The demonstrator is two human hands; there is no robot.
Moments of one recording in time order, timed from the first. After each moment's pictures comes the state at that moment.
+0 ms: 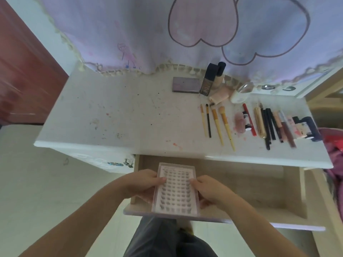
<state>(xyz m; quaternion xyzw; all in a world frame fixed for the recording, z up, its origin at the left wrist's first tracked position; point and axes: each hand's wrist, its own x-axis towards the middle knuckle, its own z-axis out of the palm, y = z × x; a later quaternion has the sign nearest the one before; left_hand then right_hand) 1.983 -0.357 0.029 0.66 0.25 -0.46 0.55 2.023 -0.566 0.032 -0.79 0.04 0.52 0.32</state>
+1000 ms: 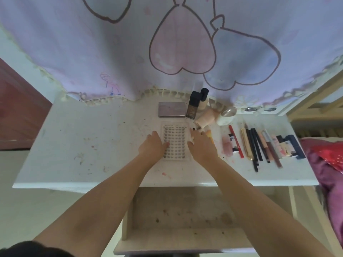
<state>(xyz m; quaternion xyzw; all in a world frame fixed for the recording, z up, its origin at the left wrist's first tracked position) 2.164 -0.375 0.032 0.93 0.21 -0.19 0.21 2.187 -0.536 0.047 -0.96 -0.07 0.18 0.20</state>
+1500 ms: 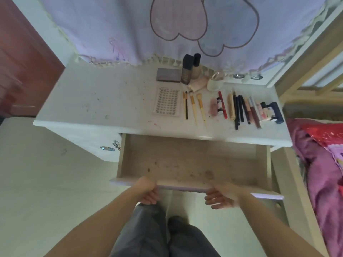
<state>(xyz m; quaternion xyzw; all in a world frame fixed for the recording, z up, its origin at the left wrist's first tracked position) 1.914 -0.467 -0.014 0.66 0.42 -0.43 0.45 1.986 -0.735 -0.024 -0.65 0.27 0.55 0.44</state>
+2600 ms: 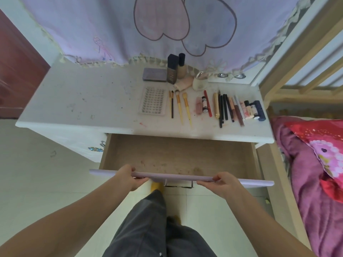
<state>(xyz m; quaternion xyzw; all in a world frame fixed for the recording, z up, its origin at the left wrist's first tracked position) 1.941 -0.468 0.003 0.27 0.69 -0.09 0.67 1.999 -0.737 0.024 -0.40 0.58 0.28 0.66</state>
